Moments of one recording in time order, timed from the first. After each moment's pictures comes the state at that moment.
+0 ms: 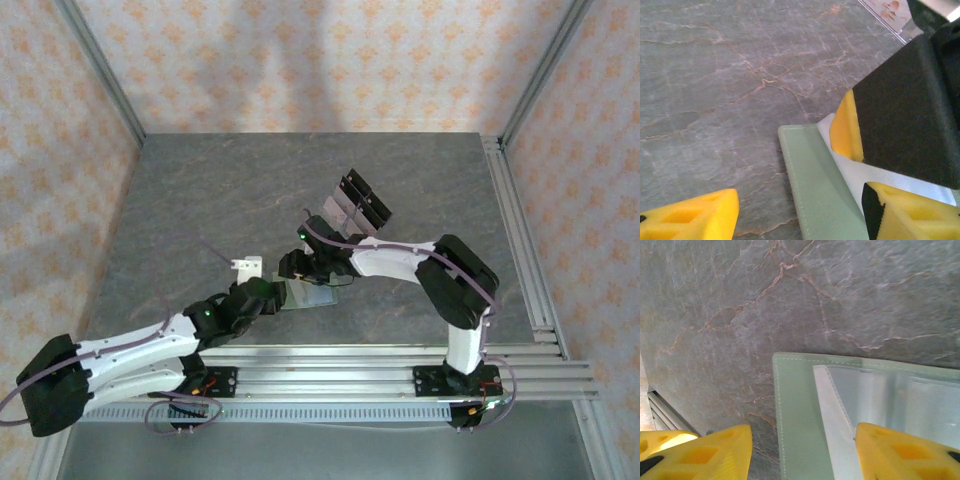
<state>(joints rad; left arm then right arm) -0.87 0.91 0.35 -0.23 -0.50 -0.74 0.88 1.87 1.16 -0.21 -0.35 0.94</state>
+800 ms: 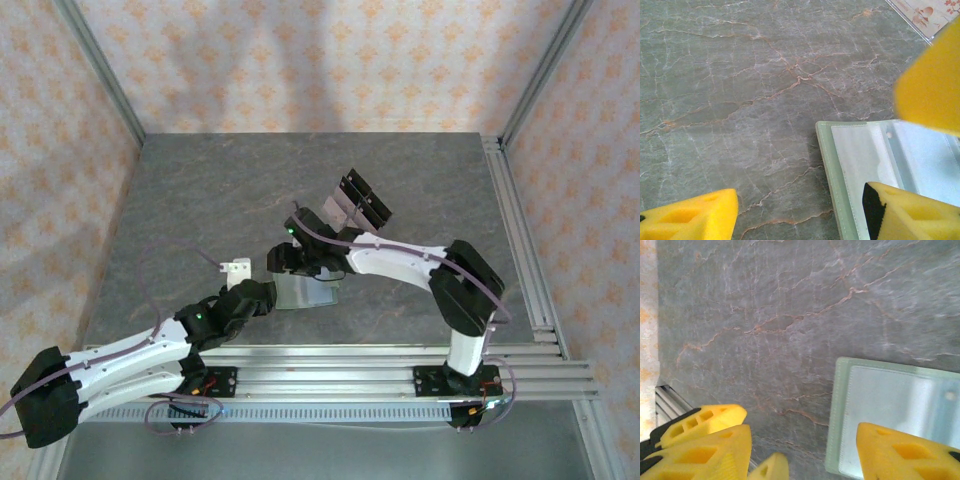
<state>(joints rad) -0.85 0.85 0.34 -0.31 -0.52 -0.78 0.94 1.80 1.28 -0.36 -0.23 0.87</state>
